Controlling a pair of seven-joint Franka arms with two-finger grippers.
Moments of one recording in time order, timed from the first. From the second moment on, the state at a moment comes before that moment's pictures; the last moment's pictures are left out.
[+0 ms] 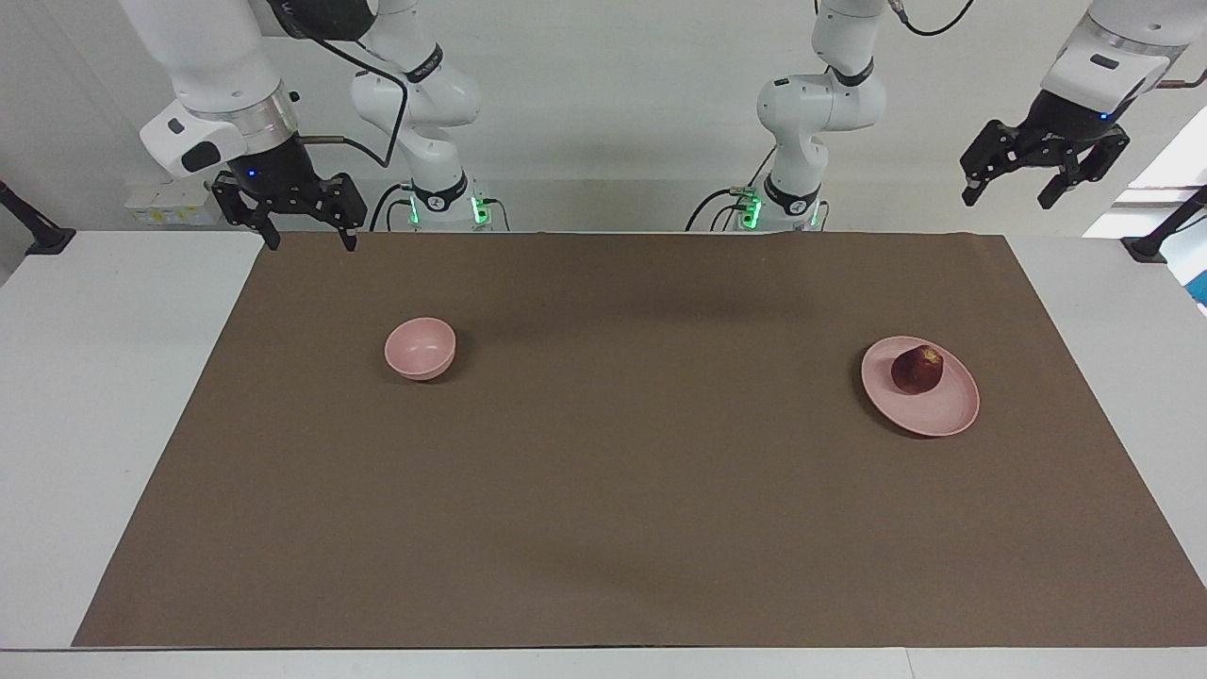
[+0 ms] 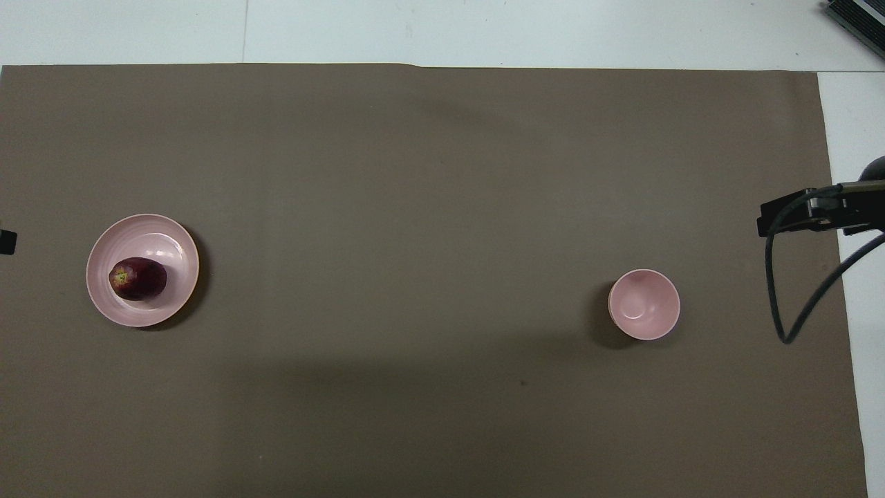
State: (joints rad) left arm 0.00 -0.02 0.01 -1.39 0.00 1.37 0.12; right arm -0.05 0.03 0.07 -1.48 -0.04 1.48 0.03
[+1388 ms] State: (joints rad) left arm 0.02 -0.05 0.01 -1.55 0.00 1.56 0.13; right arm -0.05 0.03 0.07 -1.48 -0.04 1.48 0.03
